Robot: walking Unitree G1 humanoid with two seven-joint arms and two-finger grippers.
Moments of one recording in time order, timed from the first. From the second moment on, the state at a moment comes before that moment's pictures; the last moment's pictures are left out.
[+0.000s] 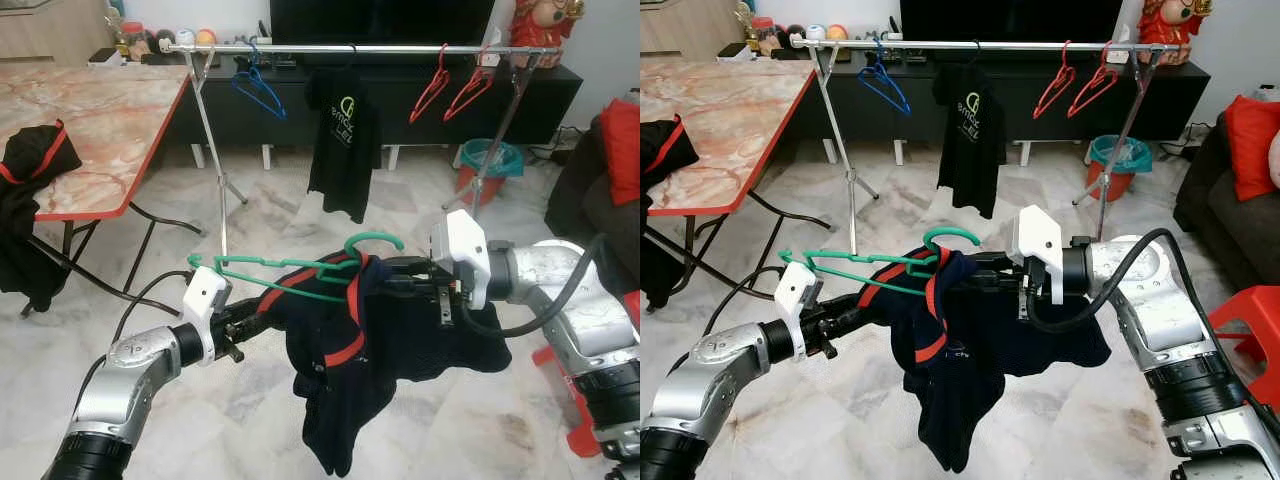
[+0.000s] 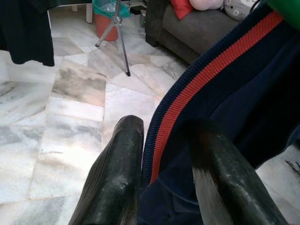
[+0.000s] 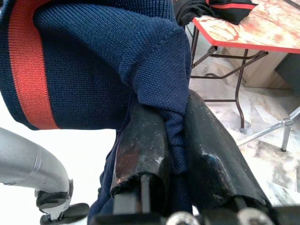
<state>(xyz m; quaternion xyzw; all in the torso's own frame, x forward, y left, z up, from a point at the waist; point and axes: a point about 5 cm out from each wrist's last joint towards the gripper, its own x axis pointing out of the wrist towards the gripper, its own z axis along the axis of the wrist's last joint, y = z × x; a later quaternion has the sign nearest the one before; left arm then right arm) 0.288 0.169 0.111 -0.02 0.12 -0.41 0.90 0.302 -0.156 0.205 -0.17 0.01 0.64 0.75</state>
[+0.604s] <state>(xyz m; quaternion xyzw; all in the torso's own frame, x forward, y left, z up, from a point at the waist) 0.287 0.167 0.113 -0.03 0.11 -0.43 0.90 0.303 -0.156 0.204 -0.17 0.01 0.63 0.75</state>
